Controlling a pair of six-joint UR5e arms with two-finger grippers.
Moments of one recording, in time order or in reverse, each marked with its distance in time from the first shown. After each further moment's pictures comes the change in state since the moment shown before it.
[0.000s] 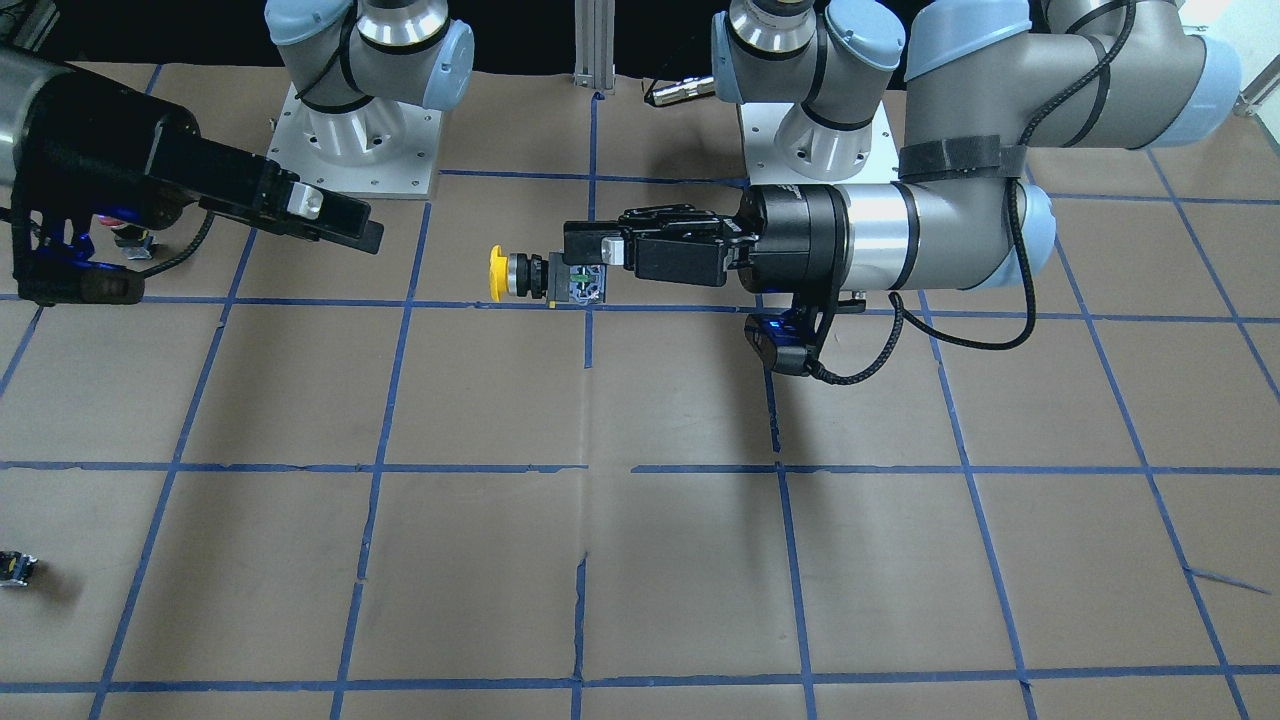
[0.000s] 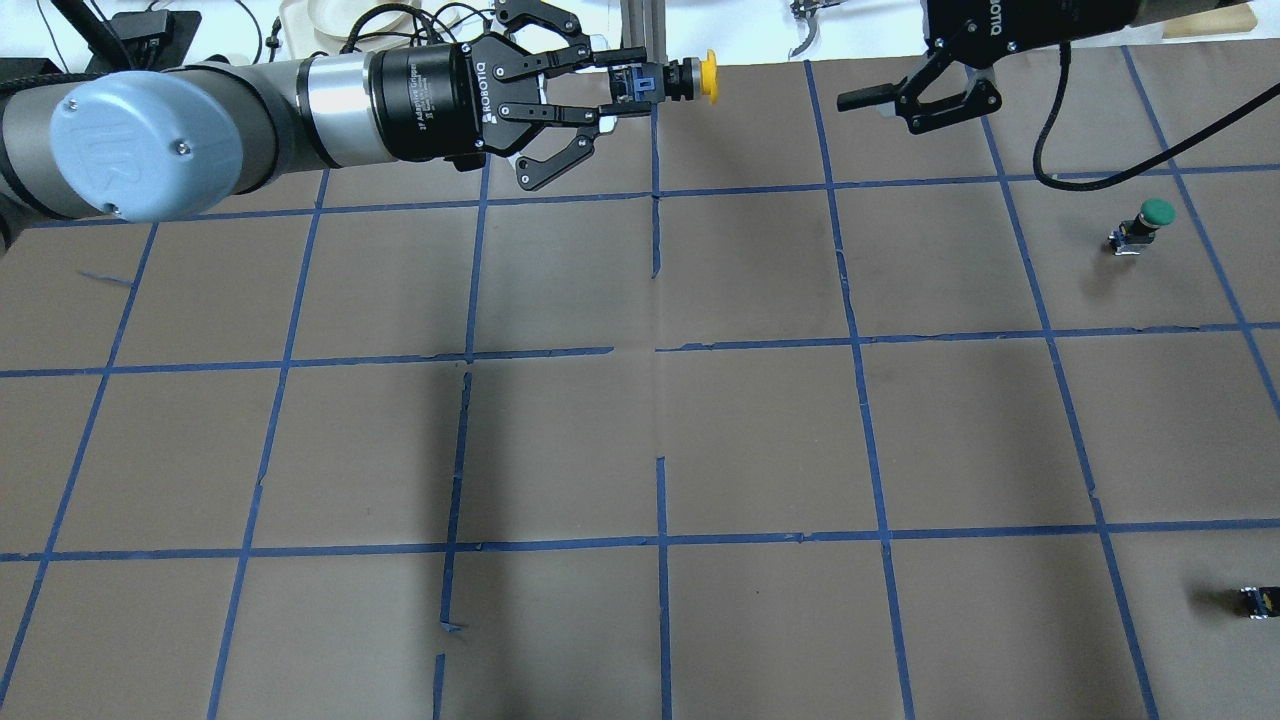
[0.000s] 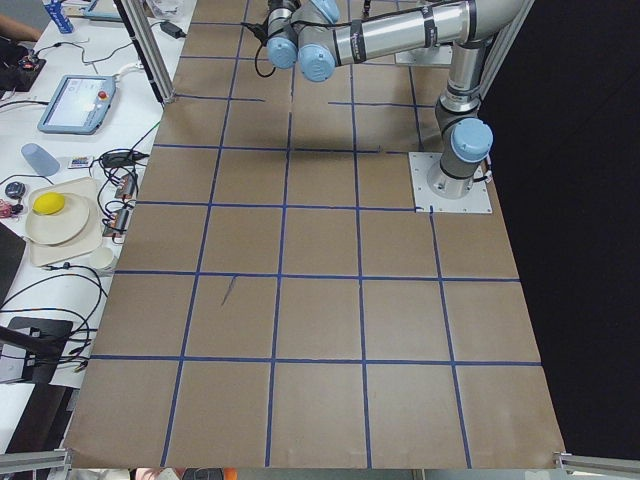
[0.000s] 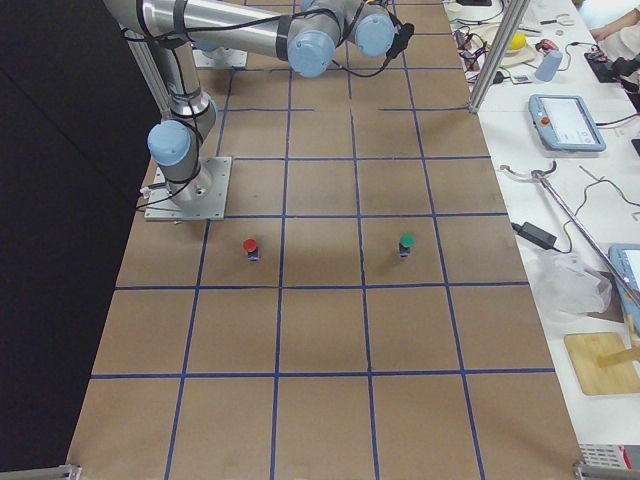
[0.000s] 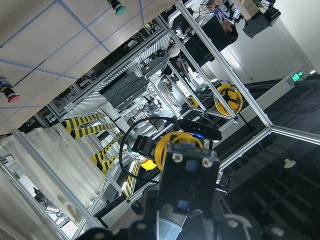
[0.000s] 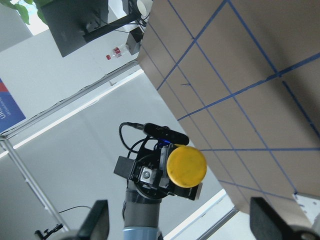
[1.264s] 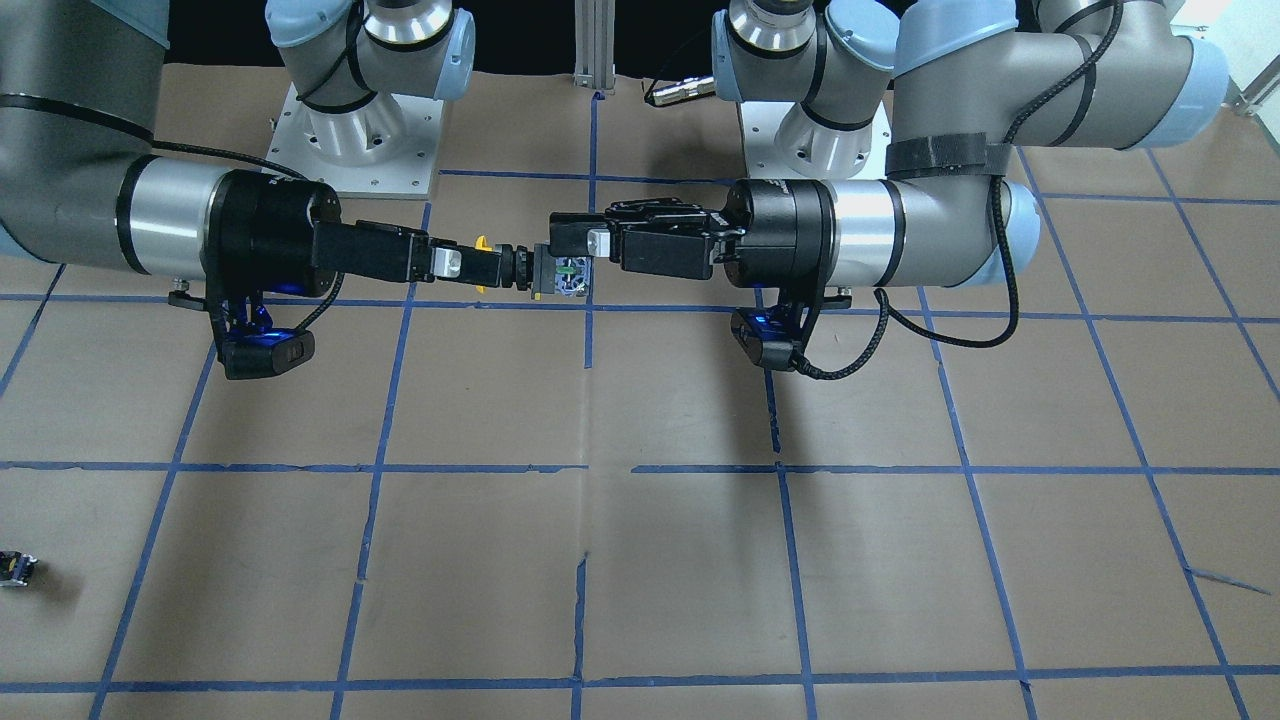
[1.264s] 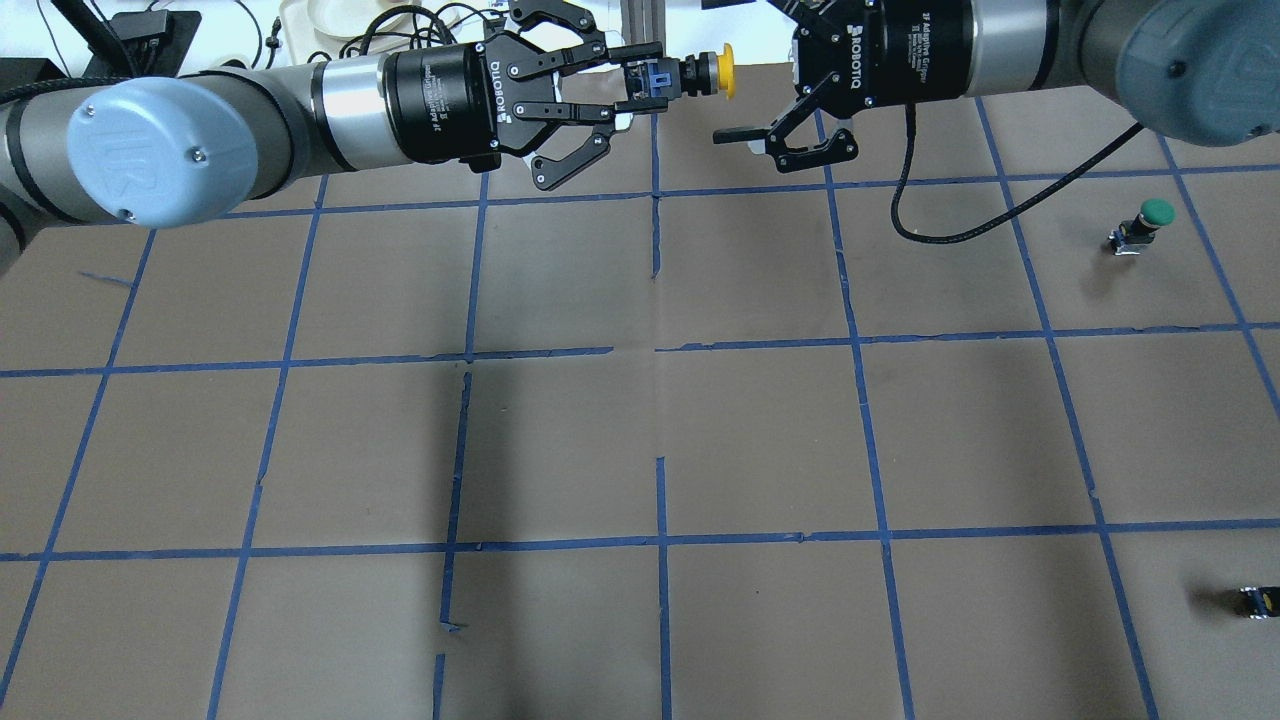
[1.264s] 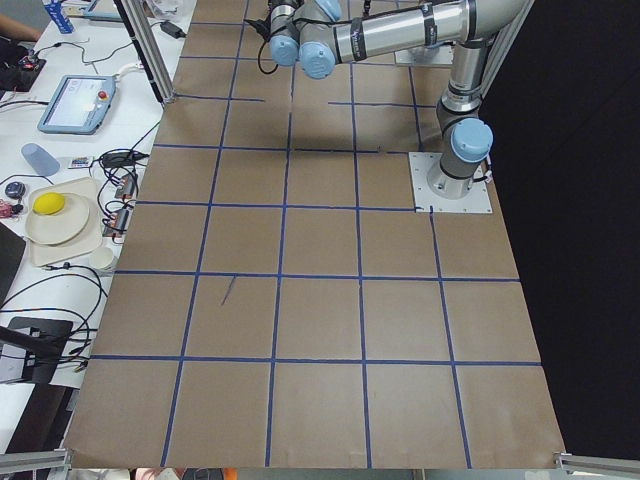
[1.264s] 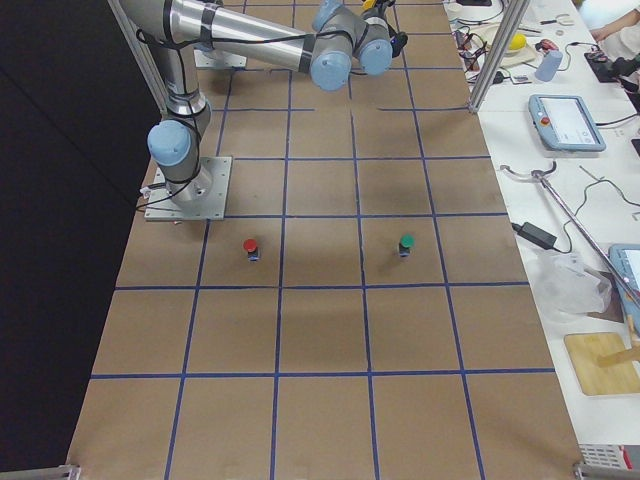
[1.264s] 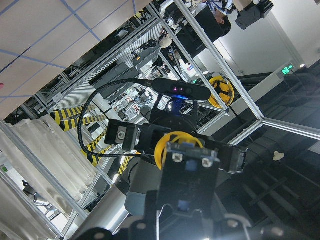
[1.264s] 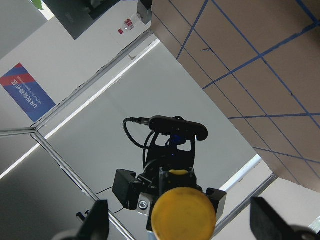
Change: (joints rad) left arm -0.014 0.002 -0.002 0.002 -0.017 -0.001; right arm 0.118 0.080 0.072 -0.051 0.139 0.018
